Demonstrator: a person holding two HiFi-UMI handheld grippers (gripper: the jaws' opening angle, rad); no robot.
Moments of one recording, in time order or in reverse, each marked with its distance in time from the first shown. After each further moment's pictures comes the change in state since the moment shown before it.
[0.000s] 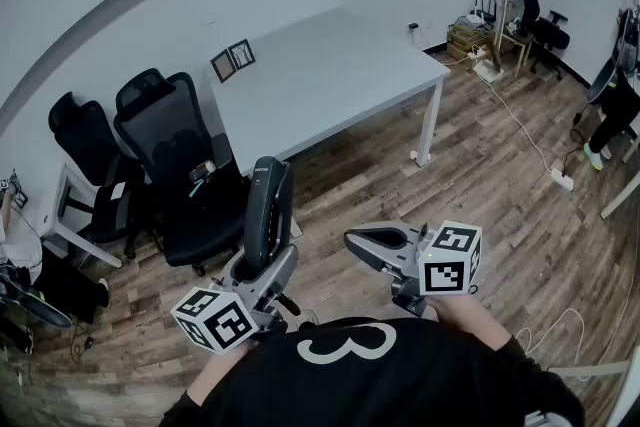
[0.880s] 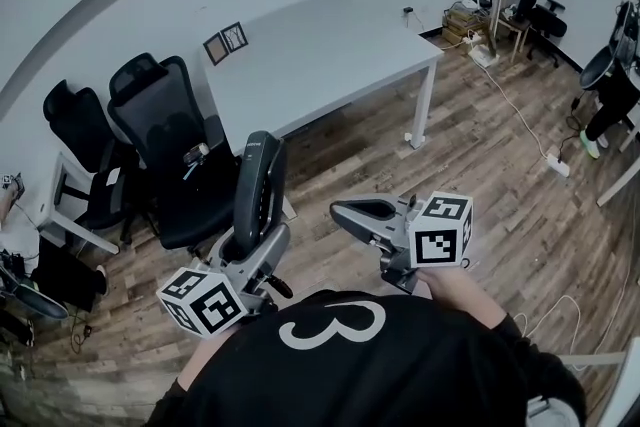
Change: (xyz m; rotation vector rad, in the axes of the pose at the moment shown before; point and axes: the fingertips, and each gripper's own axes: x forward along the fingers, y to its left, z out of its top) left arm -0.010 -0.018 0.003 0.038 0.023 0.005; right arm 0.002 0.010 0.006 0.030 -0.033 0.042
